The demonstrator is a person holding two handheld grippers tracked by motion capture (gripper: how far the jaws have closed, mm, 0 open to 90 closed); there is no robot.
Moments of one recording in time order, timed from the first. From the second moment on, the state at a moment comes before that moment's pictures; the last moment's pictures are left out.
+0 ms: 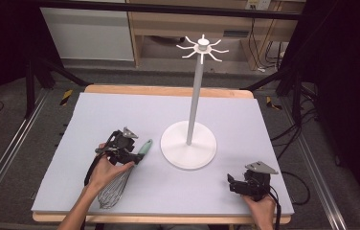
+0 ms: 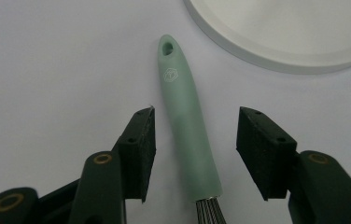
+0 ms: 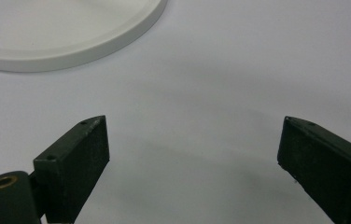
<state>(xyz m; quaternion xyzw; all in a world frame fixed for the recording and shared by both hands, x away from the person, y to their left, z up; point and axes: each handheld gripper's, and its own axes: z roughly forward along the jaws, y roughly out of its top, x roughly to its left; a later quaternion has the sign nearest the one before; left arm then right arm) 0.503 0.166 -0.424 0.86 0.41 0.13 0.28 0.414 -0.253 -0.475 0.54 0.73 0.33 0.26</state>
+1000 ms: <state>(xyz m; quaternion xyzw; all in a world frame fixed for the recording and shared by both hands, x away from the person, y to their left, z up) 0.514 0.162 -0.445 0.88 0.41 0.10 0.23 0.415 -0.253 -0.476 0.54 0.73 0.33 0.25</state>
